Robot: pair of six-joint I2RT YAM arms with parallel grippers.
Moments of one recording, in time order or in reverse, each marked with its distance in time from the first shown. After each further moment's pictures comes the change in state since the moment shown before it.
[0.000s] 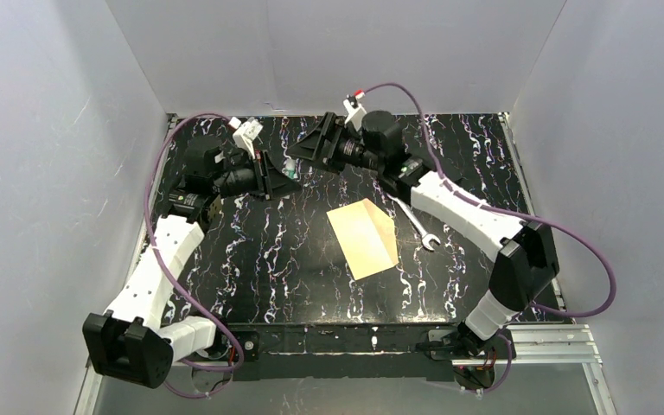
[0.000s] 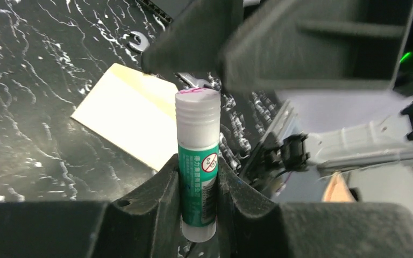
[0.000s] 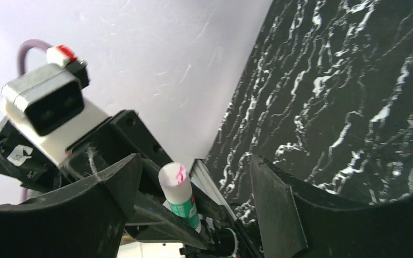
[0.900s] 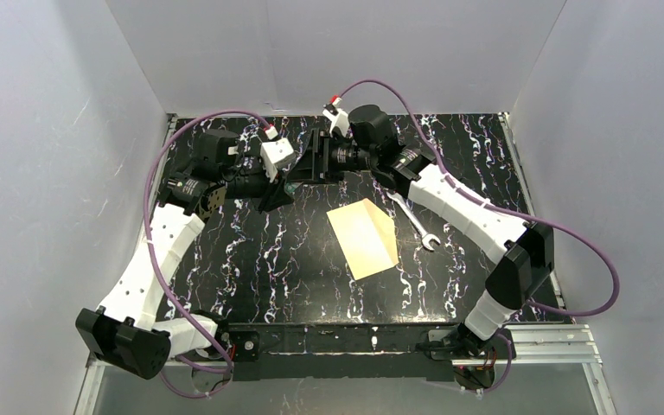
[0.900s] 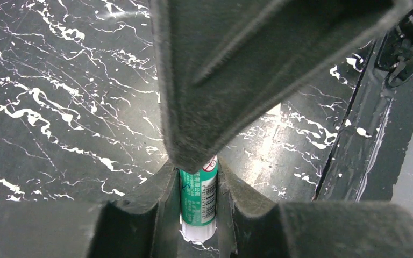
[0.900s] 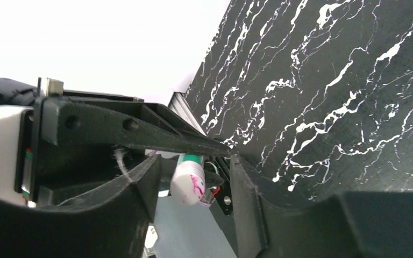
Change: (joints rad) left arm -0.106 0.046 0.251 -0.523 -0.132 0.966; right arm 0.046 0.021 0.227 -0.472 -0.142 -0.259
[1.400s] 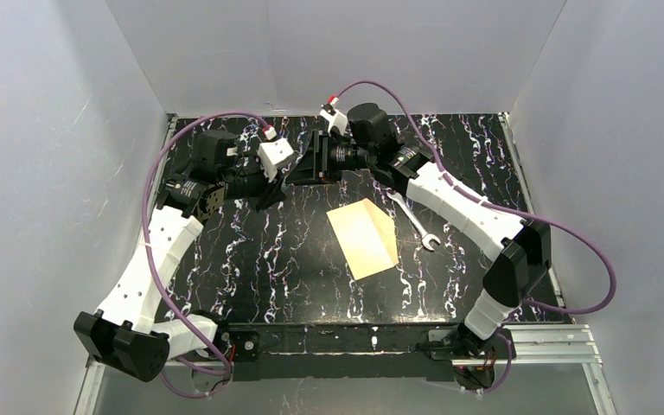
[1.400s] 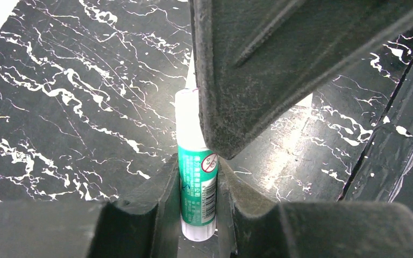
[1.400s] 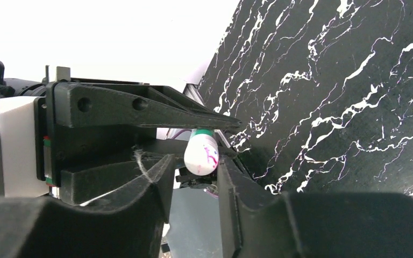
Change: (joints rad) left arm -0.014 -0.010 0.000 -0.012 -0.129 0.034; right arm -0.001 0.024 0.024 0.007 -0.064 0.043
